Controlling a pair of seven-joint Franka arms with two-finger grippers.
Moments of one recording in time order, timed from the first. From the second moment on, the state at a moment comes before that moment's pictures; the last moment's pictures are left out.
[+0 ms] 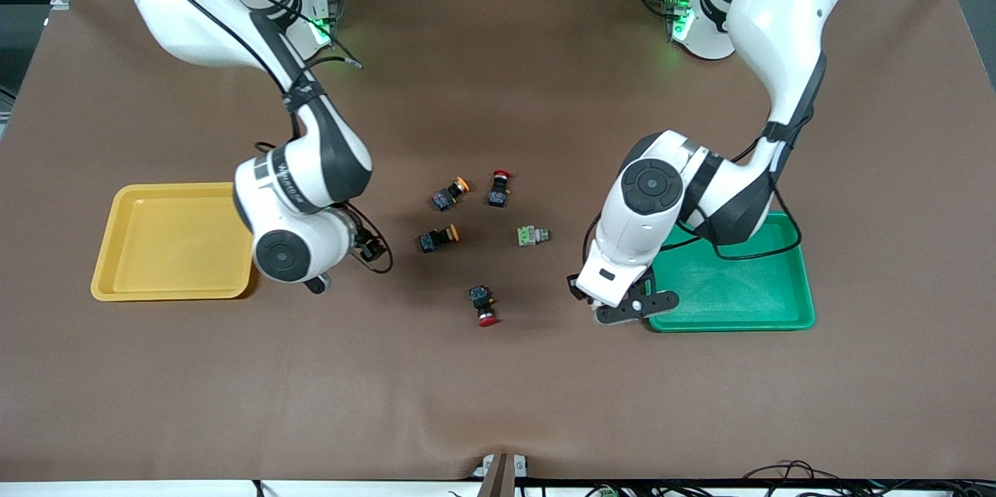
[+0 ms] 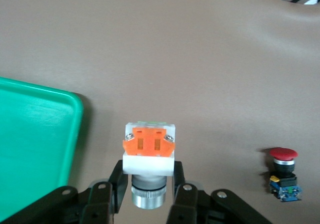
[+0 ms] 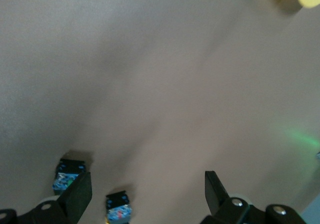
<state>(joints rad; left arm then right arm) -0.24 0.68 -0.34 -1.36 0.35 2.15 -0.89 0.31 0.66 0.11 -1.45 0.10 1.69 1.29</state>
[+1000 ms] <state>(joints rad) 0.07 0.59 -0.36 -1.47 0.32 1.93 -0.46 0.41 0.70 0.11 -1.52 0.12 1.97 1.54</state>
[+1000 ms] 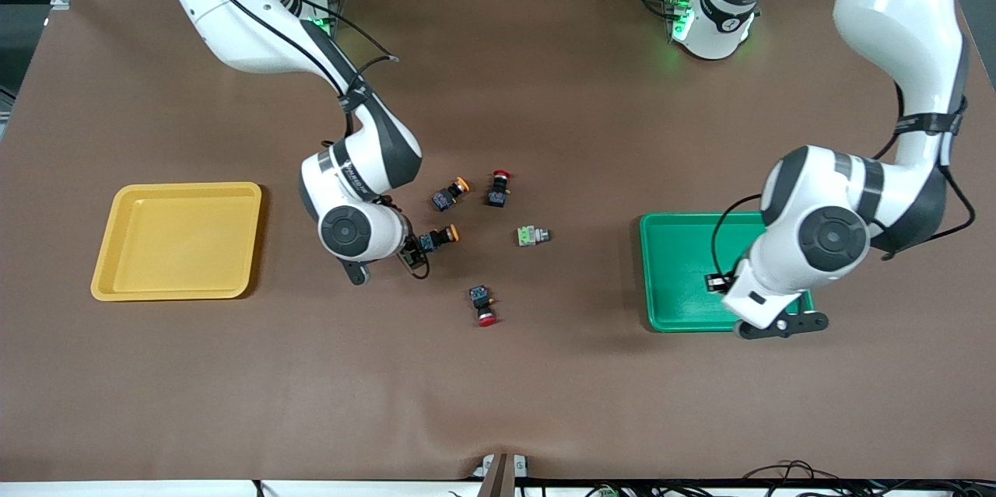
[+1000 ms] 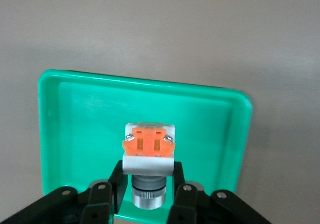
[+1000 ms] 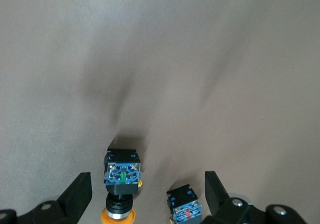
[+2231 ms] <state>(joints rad) 0.24 0.58 -0.36 -1.71 0.33 2.13 -0.37 0.48 0.77 0.10 -1.53 0.09 2.13 1.62</state>
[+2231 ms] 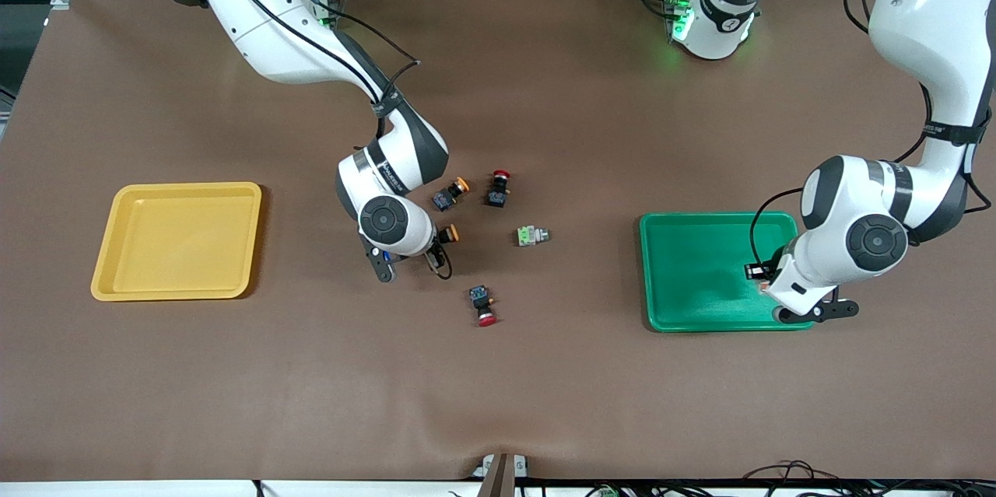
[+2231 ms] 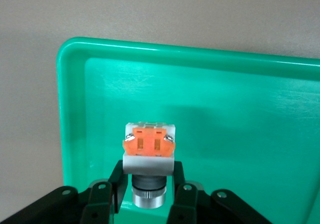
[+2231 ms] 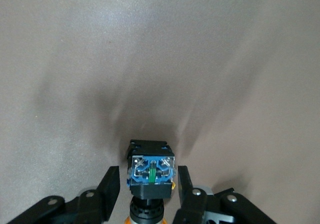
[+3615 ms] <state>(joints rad) 0.30 0.63 -0.40 -1.72 0.36 2.22 -0.34 0.09 0.69 0.08 -1.49 0.06 1.66 0.57</state>
